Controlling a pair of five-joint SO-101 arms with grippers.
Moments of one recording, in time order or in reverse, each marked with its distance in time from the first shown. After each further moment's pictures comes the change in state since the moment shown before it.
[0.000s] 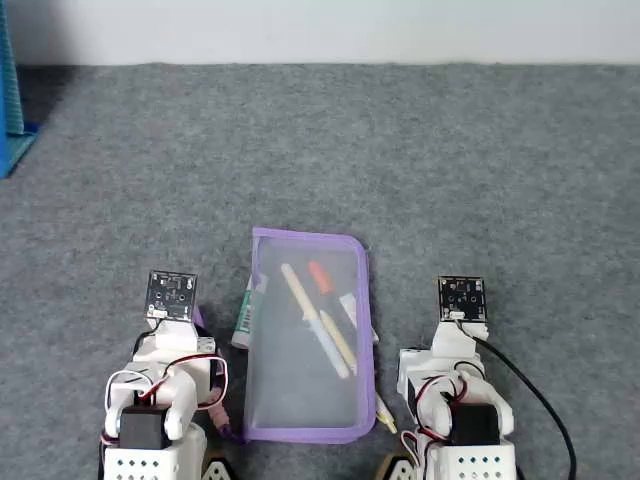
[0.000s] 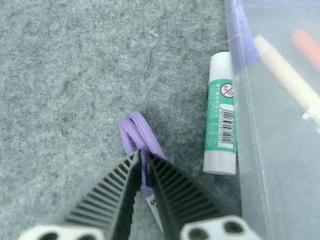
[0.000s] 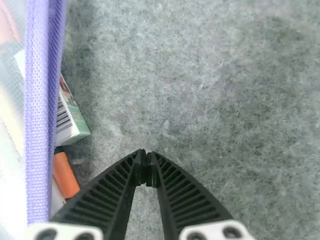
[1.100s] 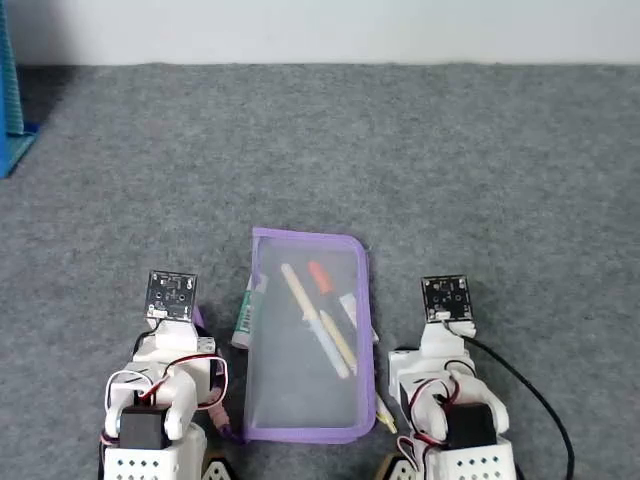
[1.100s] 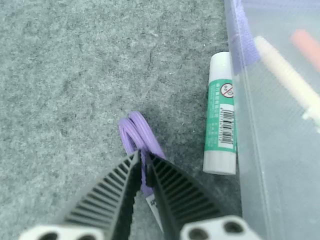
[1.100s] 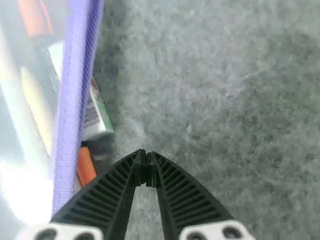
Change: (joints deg) left arm 0.0 0.0 0.0 0.0 0.0; right arm -5.6 -0.5 -1.4 0.0 -0.3
